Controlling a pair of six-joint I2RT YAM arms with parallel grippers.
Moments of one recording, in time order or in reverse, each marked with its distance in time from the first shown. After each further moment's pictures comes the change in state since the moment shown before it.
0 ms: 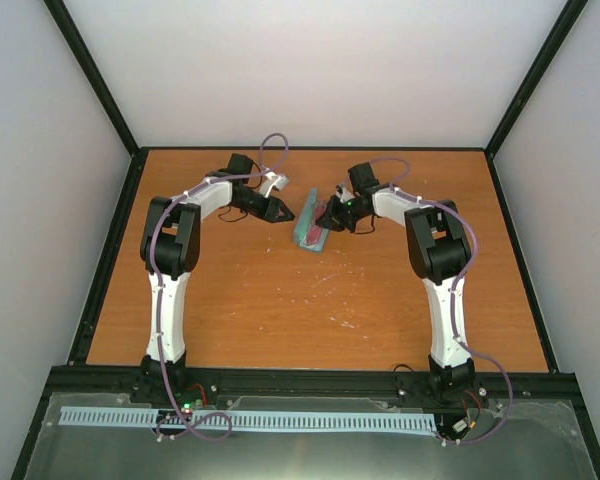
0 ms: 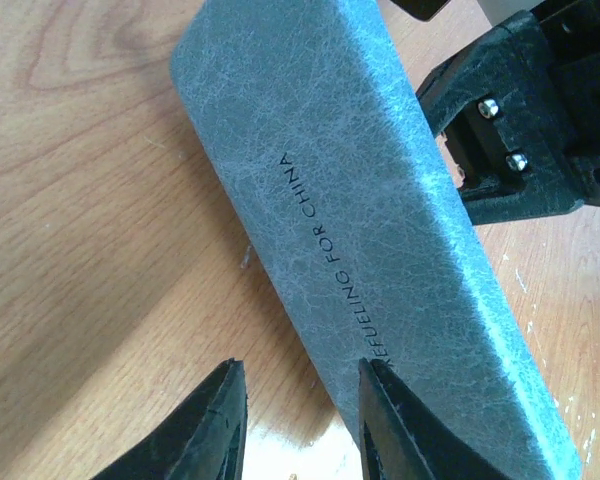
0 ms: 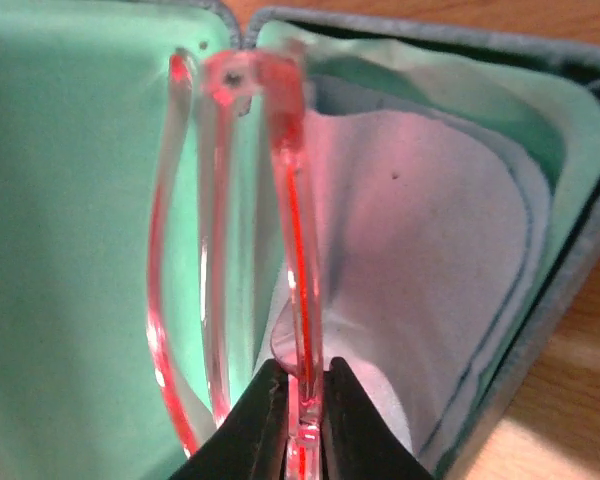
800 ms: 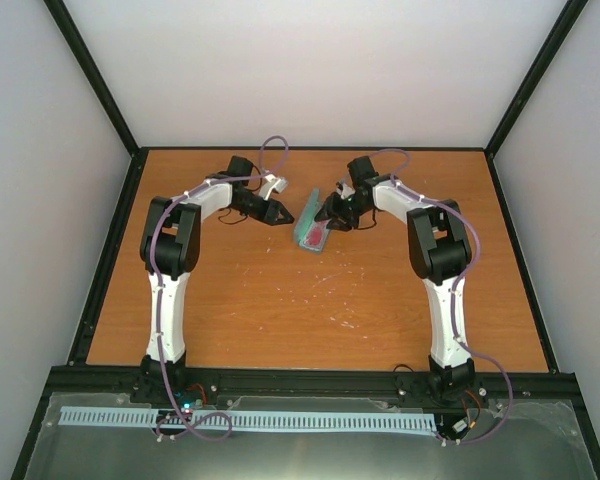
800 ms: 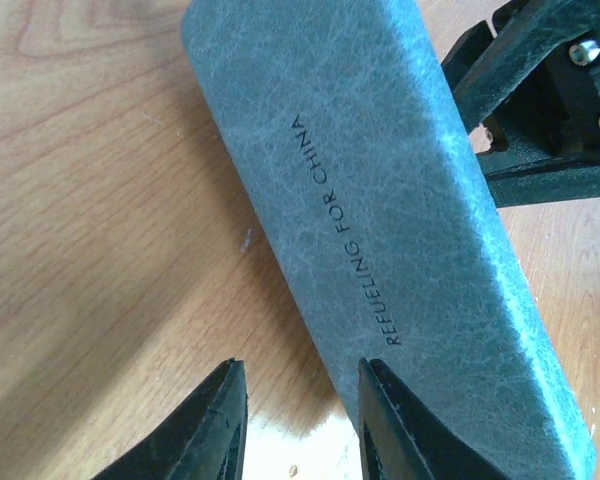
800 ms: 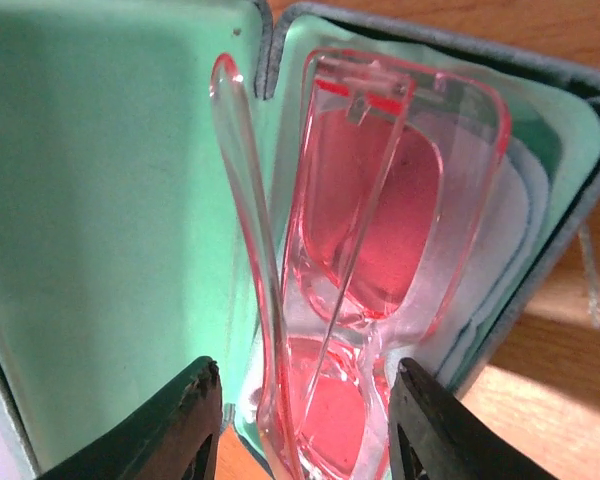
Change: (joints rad) left arm 0.000 -0.001 -0.023 0.011 0.001 0.000; right arm 0.000 -0.002 0.094 -0.180 0.057 -0.074
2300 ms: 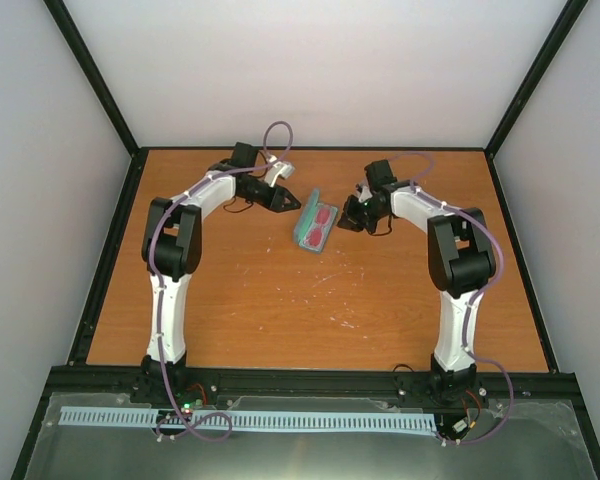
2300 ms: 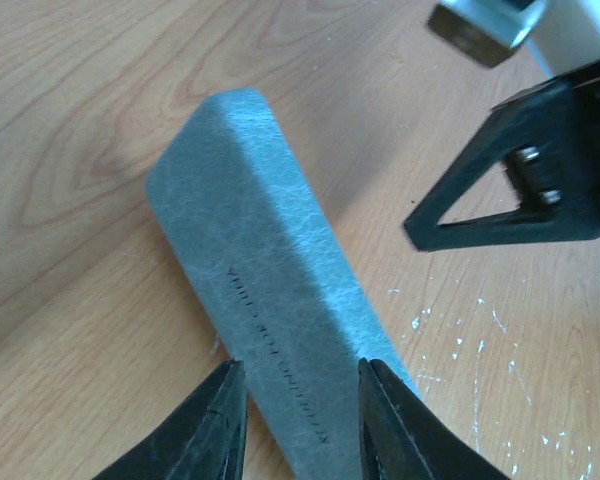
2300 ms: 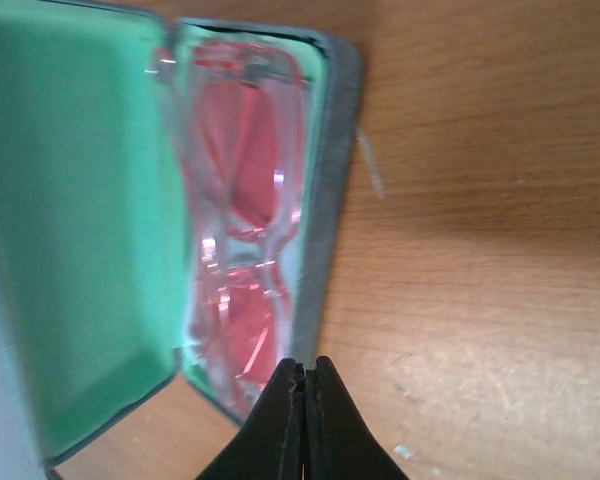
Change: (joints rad) left arm -0.023 -0.011 0.106 0.010 -0.006 -0.025; right arm -0.051 -0.223 -0.225 0.044 0.110 0.029
